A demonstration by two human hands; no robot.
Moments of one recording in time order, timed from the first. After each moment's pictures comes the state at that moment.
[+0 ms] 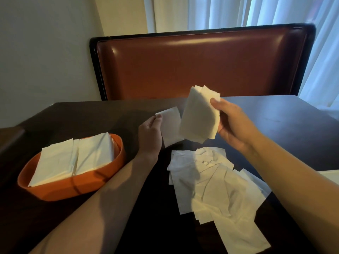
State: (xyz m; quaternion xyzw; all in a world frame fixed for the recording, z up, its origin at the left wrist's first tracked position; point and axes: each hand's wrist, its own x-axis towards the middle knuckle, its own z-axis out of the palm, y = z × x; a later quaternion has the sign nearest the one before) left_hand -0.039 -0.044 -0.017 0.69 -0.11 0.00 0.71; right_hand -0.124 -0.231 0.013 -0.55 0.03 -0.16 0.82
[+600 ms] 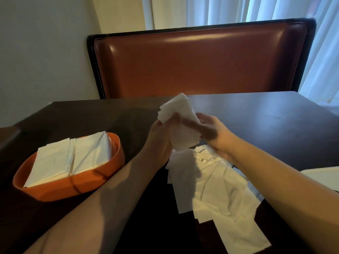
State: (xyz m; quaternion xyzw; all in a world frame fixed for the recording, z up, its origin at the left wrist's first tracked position) left_hand -0.050 -0.054 -0.023 0.51 -0.23 -0.22 0.80; right_hand -0.119 -0.193 -0.005 -0.74 0.07 -0.11 0.66
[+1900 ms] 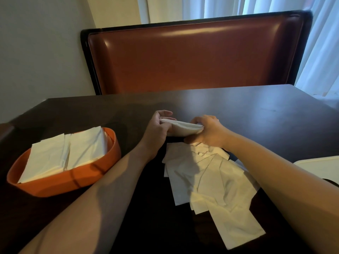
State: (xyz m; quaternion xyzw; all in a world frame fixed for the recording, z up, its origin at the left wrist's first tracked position) left_hand -0.044 -0.052 -0.024 0.69 -0.20 -0.12 0.68; right_hand -0.109 -0.222 -0.025 -0.95 0.07 -0.06 0.31
